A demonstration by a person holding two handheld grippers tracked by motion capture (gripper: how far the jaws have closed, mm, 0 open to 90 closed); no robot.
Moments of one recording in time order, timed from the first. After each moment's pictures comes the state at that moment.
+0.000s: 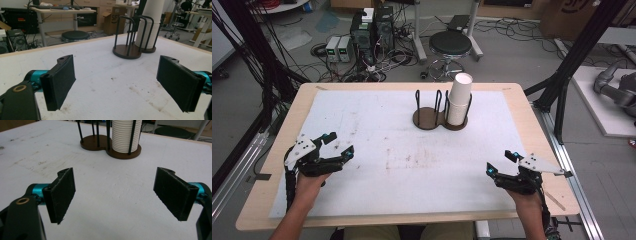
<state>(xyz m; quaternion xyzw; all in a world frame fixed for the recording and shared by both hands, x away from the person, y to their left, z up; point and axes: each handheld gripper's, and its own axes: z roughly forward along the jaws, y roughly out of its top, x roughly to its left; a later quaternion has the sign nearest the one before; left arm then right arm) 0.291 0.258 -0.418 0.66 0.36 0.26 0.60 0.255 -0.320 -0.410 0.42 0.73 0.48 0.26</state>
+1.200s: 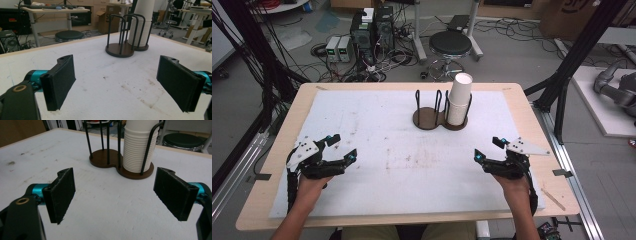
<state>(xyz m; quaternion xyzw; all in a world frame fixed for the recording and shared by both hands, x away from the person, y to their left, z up) 0.287 0.252 -0.417 0.67 0.34 0.25 0.61 0.285 -0.287 -0.385 0.41 0.73 0.50 0.24</state>
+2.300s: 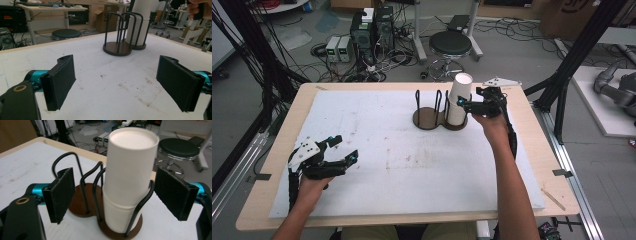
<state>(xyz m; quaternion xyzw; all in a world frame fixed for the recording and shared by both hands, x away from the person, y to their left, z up) 0.287 0.250 -0.421 0.67 0.34 0.24 0.61 0.431 -0.240 -0.316 0.42 0.74 0.46 0.25</state>
